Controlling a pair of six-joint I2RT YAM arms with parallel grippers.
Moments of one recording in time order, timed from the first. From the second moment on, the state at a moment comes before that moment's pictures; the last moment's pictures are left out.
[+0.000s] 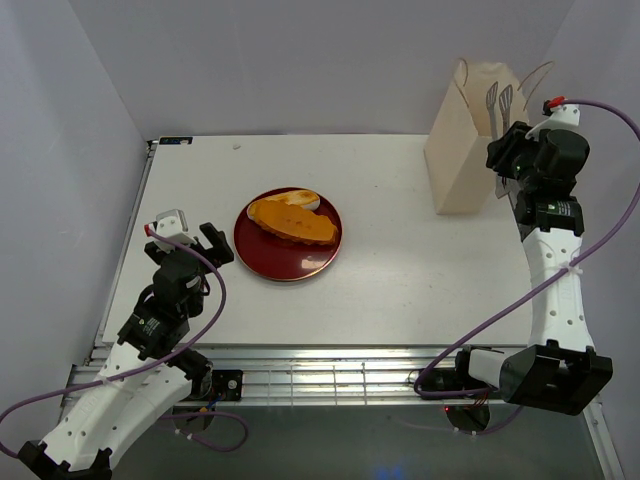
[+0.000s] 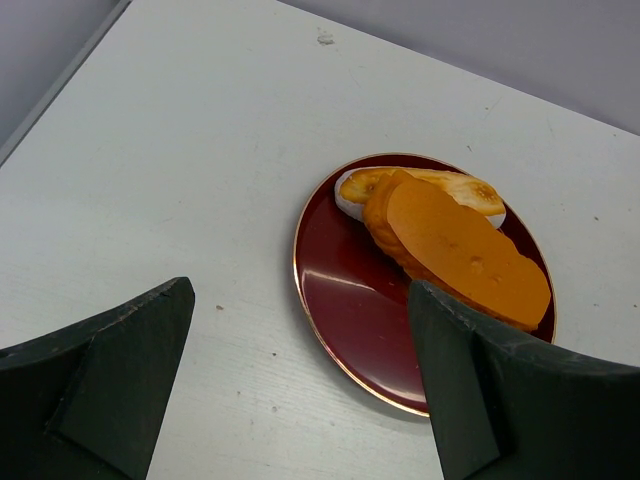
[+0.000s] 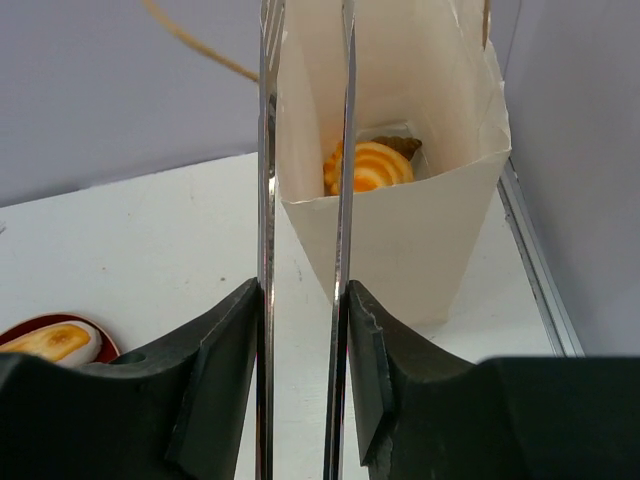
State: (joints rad) left arm -0.55 0.55 0.68 -0.38 -0.69 -0.39; right arm -0.15 1.19 1.28 -0.27 -0.14 0.19
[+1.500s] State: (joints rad) left arm -0.55 0.60 0.67 -0.36 -0.68 -0.37; right arm 0.49 1.05 0.98 -0.28 -0.47 0.03
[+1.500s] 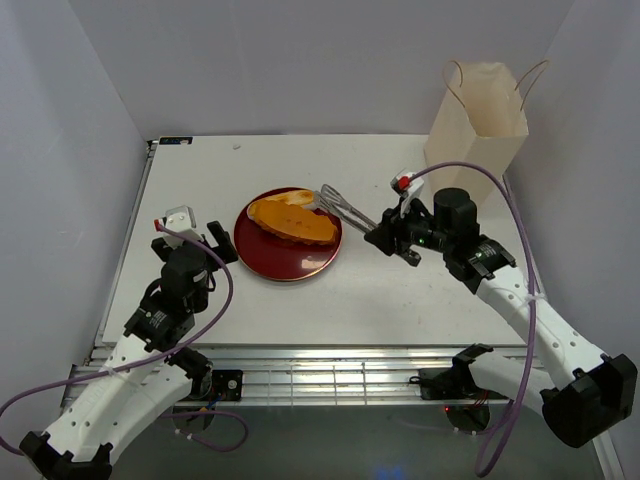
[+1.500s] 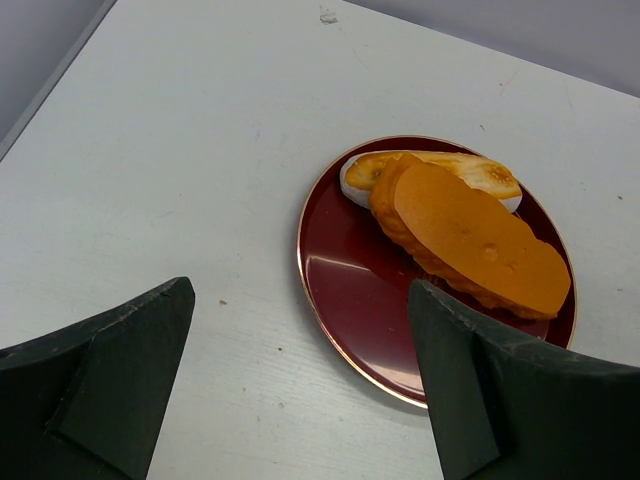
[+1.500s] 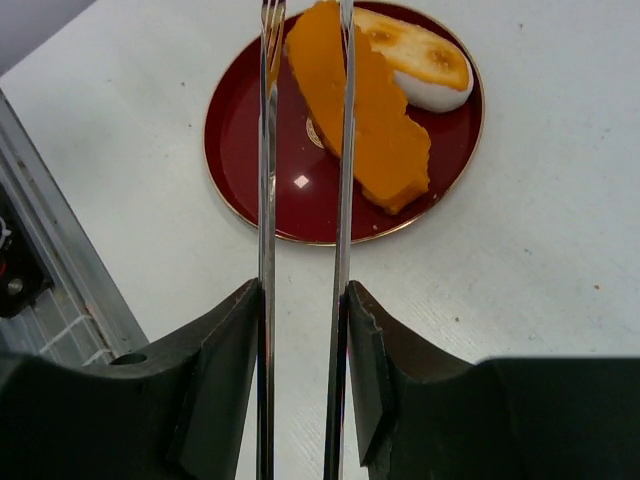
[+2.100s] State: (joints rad) left arm -0.55 0.63 0.67 -0.36 -0.68 -0.37; right arm 0.50 0.97 0.47 0.00 0.01 0.24
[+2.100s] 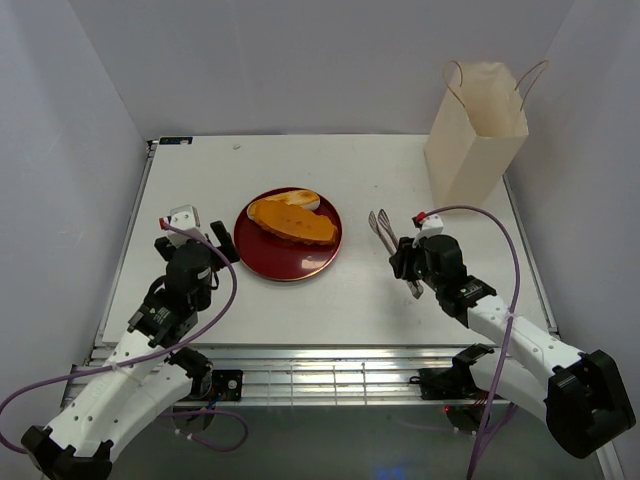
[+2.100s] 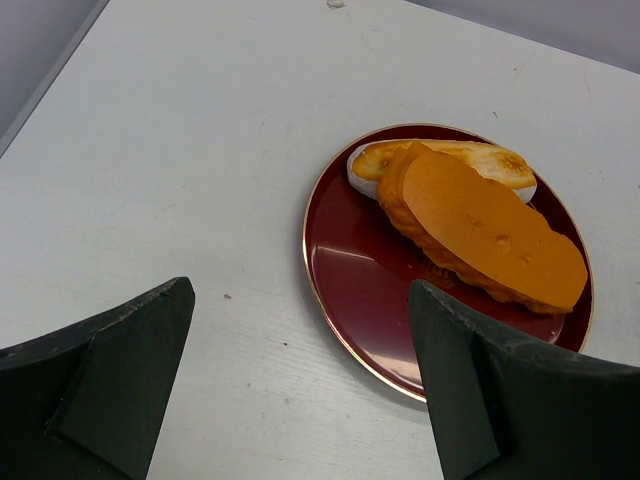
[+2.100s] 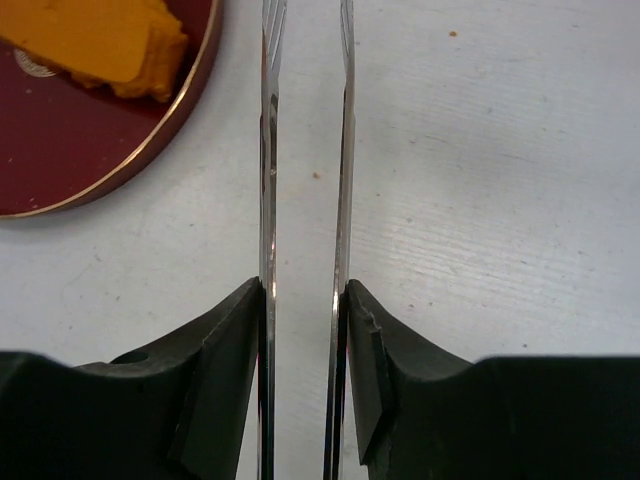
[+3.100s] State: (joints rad) left arm -0.55 0.65 0.67 -0.36 -0.68 -0.37; right arm 0.60 1.27 0.42 0.18 0.20 0.37
